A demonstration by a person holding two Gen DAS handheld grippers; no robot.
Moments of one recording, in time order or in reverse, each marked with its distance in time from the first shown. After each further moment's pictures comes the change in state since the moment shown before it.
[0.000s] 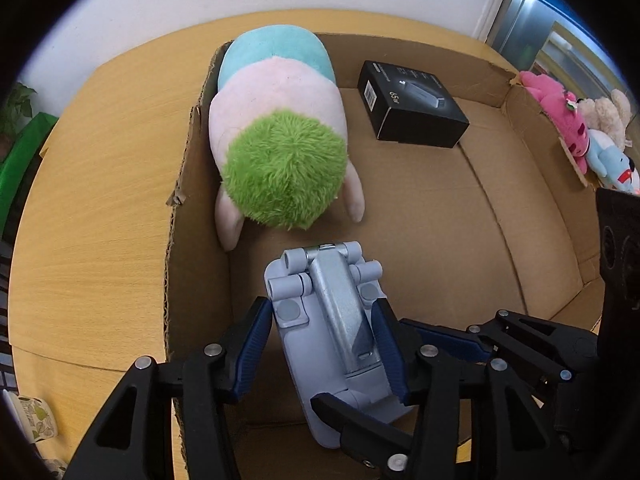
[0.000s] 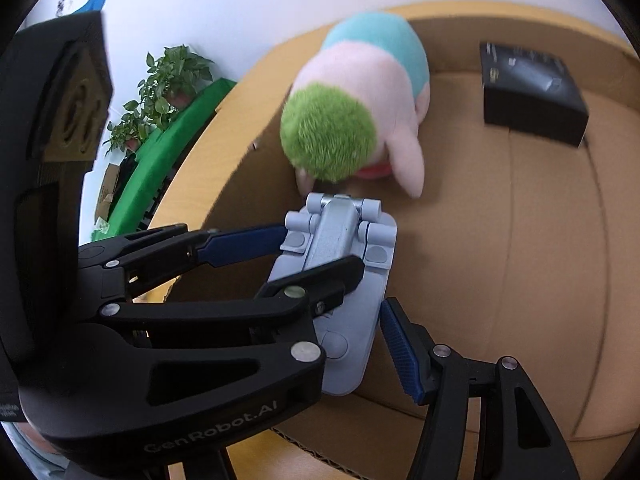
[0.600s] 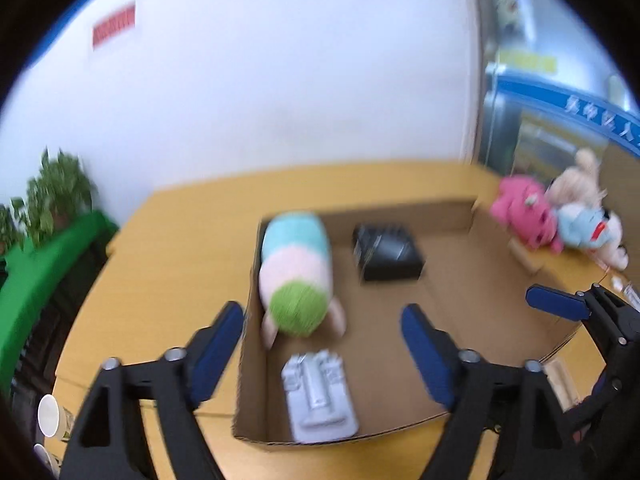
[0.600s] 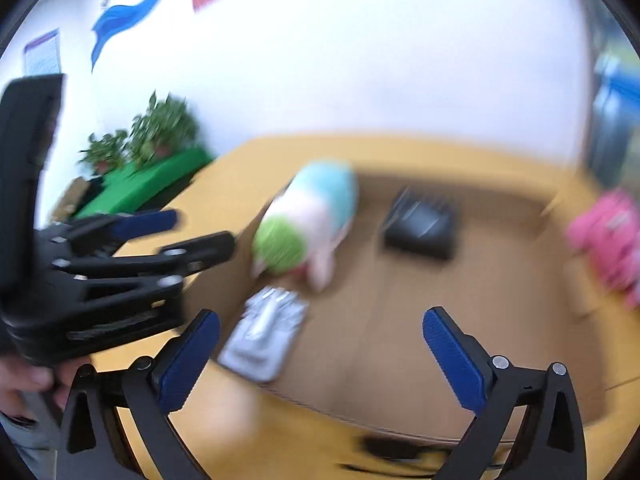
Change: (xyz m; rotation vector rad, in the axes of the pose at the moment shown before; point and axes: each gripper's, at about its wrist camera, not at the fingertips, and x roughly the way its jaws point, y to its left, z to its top) left arm -0.143 -0.044 -0.053 0.034 -0.618 0.112; right arm -0.144 0.025 -0.044 -0.260 -0.452 -0.351
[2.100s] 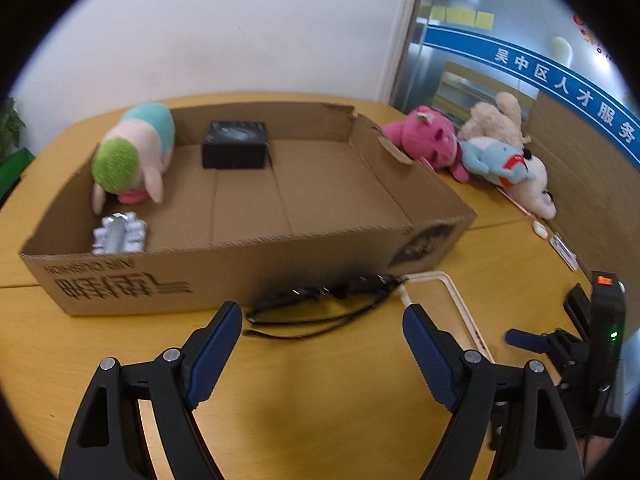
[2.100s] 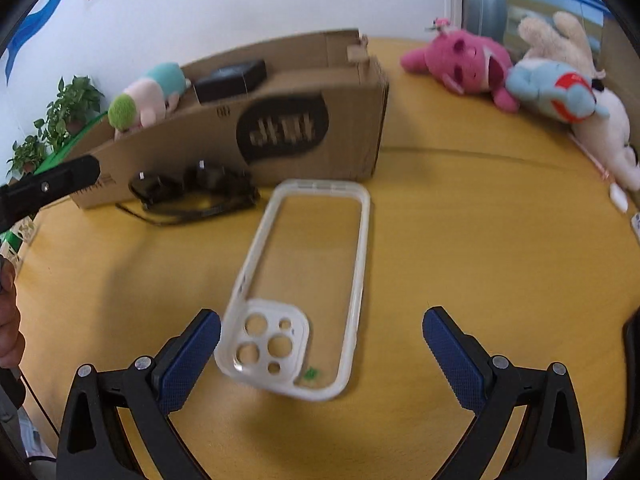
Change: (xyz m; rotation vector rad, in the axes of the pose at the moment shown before) left arm 0.018 -0.140 -0.102 -0.060 0.237 -0.285; right arm -0.084 -0.147 -0.201 0.236 0.302 -0.188
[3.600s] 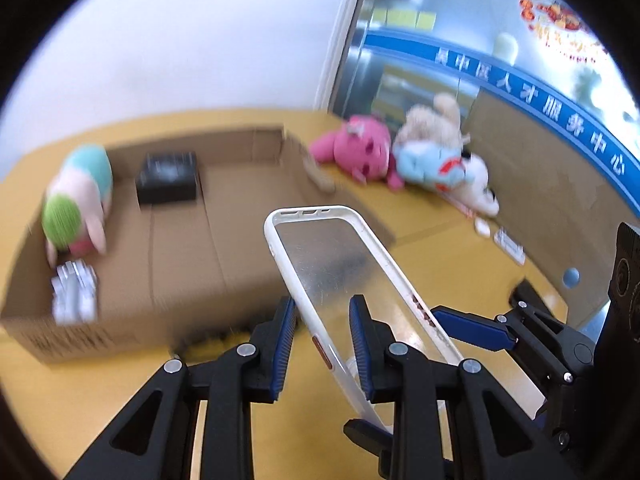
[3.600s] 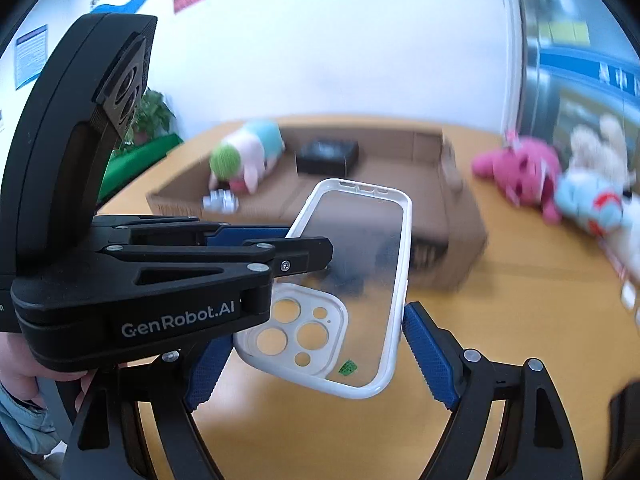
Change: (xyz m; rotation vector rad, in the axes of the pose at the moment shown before) left arm -0.023 -0.031 0.043 0.097 -0.040 -0.167; right arm -0.080 0.087 0.039 -0.192 -0.267 0.115
